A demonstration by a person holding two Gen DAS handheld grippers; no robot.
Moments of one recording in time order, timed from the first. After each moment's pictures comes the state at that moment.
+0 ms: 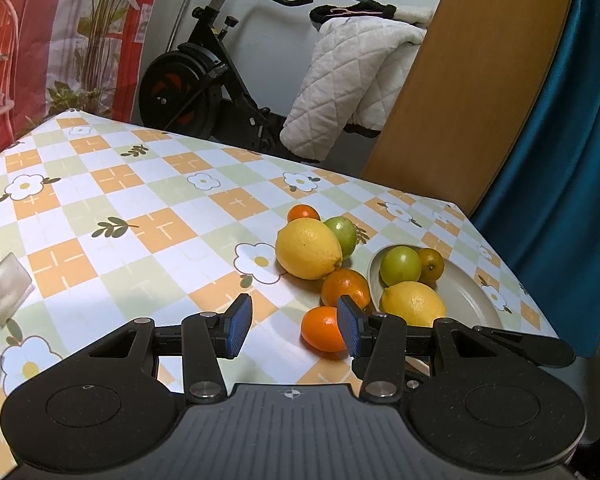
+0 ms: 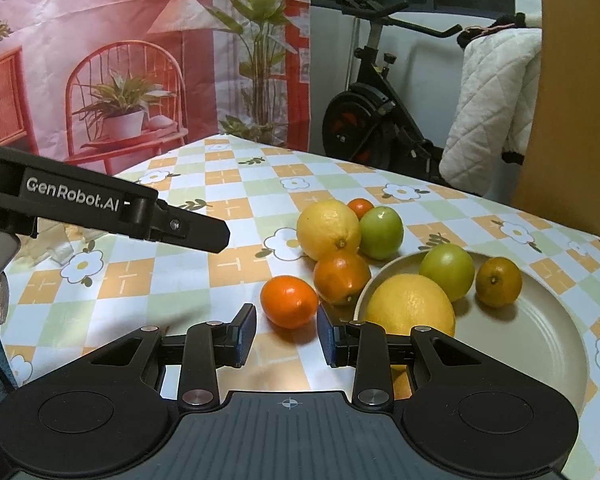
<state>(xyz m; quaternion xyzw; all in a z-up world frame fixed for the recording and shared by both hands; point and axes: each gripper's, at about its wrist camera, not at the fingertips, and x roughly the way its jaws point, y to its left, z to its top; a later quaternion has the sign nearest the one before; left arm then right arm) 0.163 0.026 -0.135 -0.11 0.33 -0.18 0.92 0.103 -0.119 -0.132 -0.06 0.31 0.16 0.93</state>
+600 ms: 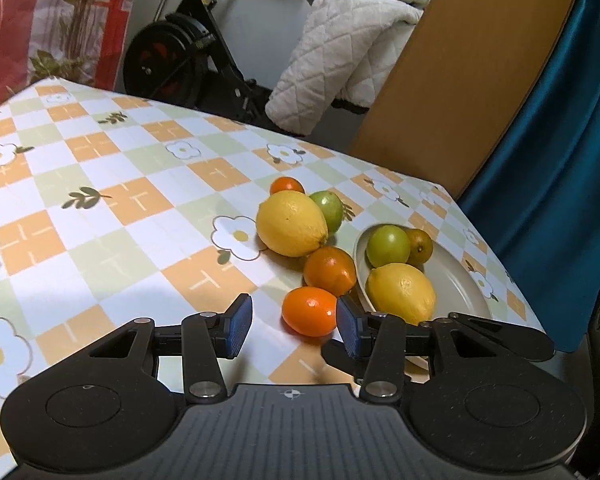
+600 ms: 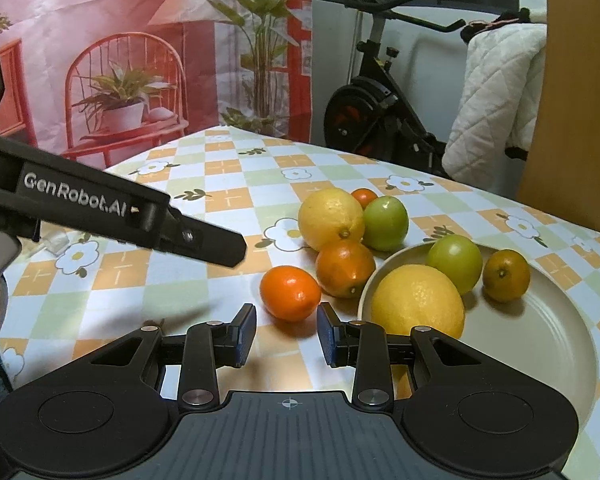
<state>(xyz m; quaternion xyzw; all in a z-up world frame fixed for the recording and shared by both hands) 0.179 0.020 -0.150 -0.12 0.36 -0.21 0.90 0.115 -0.114 -0.141 -0.07 0.32 0.17 0.93</state>
